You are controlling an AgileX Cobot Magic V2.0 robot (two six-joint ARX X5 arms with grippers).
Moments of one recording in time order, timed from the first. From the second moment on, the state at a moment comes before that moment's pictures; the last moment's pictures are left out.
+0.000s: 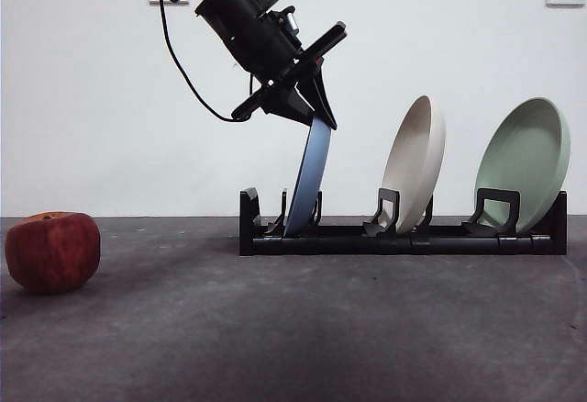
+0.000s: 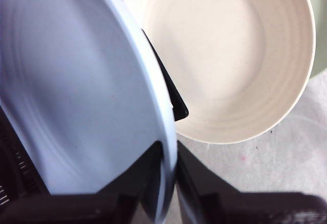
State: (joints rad) left arm -0.49 2.24 2.19 -0.77 0.41 -0.28; right arm -0.06 1.05 1.09 -1.13 -0.35 0.11
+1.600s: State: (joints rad) left arm -0.46 1.76 2.18 -1.14 0.35 -0.01; right arm -0.05 1.05 1.09 -1.13 -0.35 0.11
